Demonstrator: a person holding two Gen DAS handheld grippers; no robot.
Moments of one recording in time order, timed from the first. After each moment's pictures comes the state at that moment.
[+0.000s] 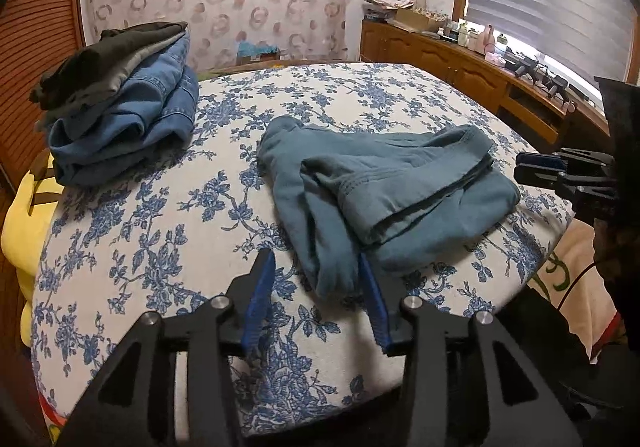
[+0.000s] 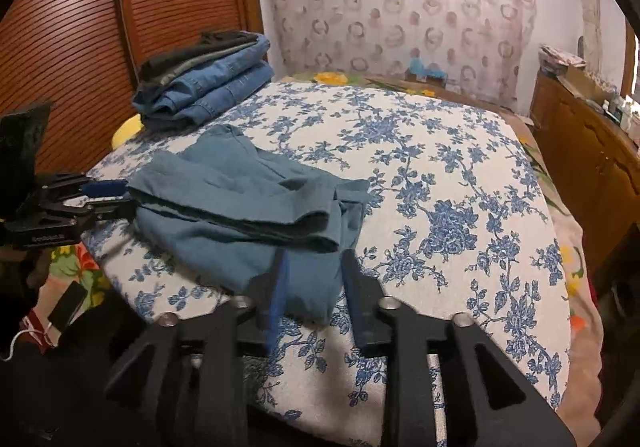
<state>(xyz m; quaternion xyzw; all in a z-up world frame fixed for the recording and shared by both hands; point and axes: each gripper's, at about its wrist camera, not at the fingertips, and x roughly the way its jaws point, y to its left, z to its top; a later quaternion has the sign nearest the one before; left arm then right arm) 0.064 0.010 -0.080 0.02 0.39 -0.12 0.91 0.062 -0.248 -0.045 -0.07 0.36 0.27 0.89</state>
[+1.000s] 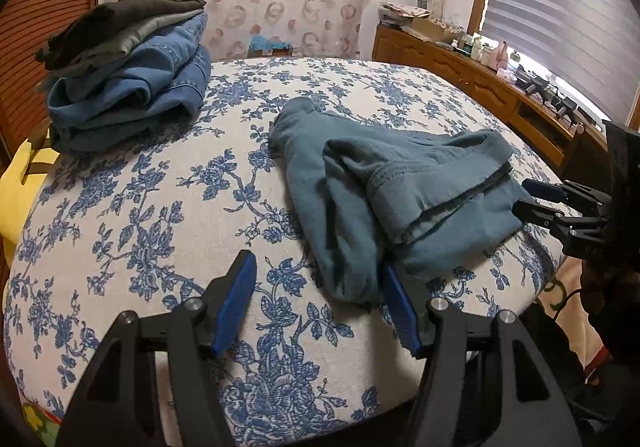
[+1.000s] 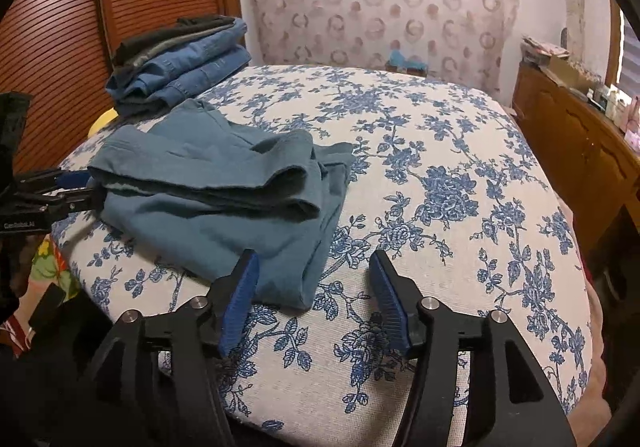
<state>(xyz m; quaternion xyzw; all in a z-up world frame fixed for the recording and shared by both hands) 0.068 0.020 -0.100 -0.02 0.39 -0.10 0.92 0.062 -0.250 -0.077 -0.07 0.36 0.23 0.90</state>
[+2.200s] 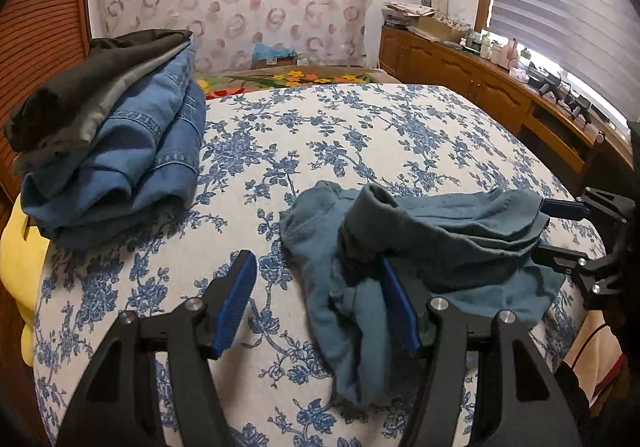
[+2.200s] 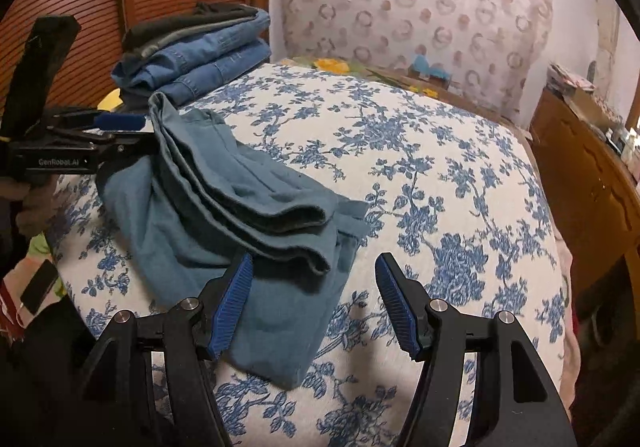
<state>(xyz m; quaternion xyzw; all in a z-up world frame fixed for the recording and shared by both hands) 0.147 0.017 -0.070 0.00 0.38 -0.09 0.92 0.106 -0.220 -0.055 -0.14 0.37 0.27 0.88</state>
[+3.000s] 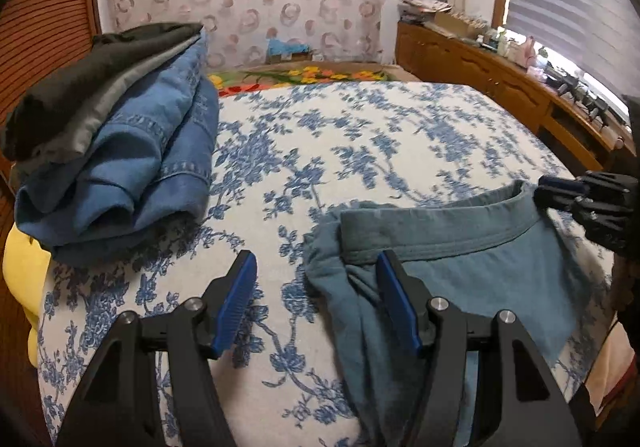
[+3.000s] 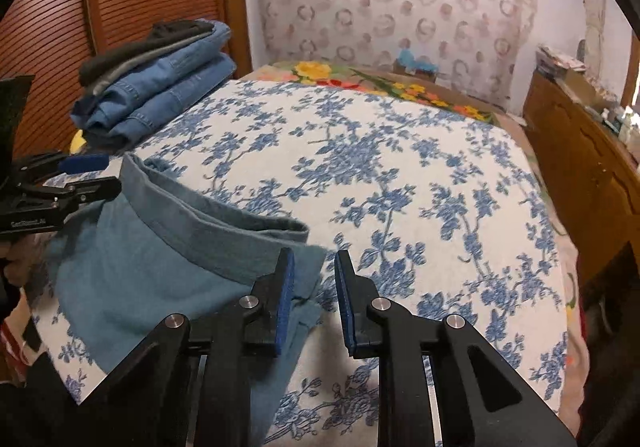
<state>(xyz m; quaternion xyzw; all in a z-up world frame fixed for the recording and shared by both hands) 0.177 0.024 -0.080 0.01 0.39 -0.06 0.92 0.168 -0.224 -0.051 -0.10 0.38 0.24 0.89</state>
